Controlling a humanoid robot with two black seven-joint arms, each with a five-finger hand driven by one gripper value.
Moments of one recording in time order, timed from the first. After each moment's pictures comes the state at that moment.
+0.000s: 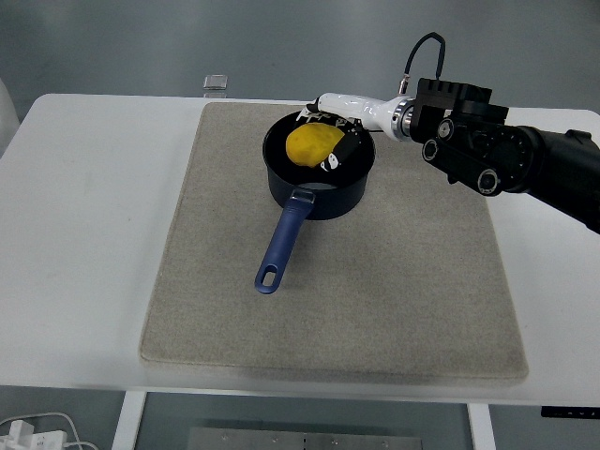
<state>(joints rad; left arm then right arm) -0.02 0.00 -0.09 -0.14 -0.06 -0.11 -0.05 1.42 0.00 -0.35 0.53 -0.71 0.12 0.29</state>
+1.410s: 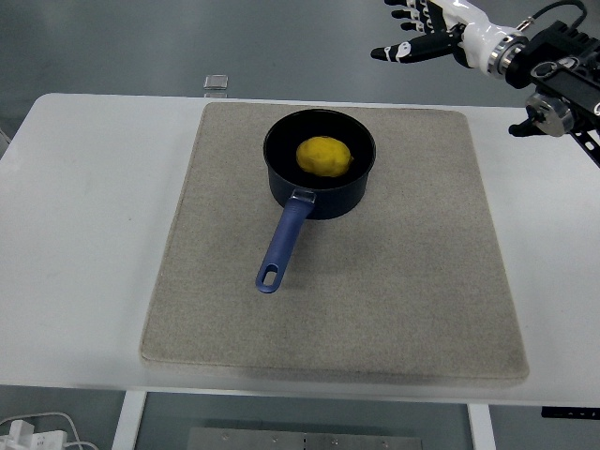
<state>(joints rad) -0.02 0.00 -0.09 -0.14 -0.06 -0.11 -0.05 1.39 -0.25 -0.09 0.53 -0.21 0.15 0.29</state>
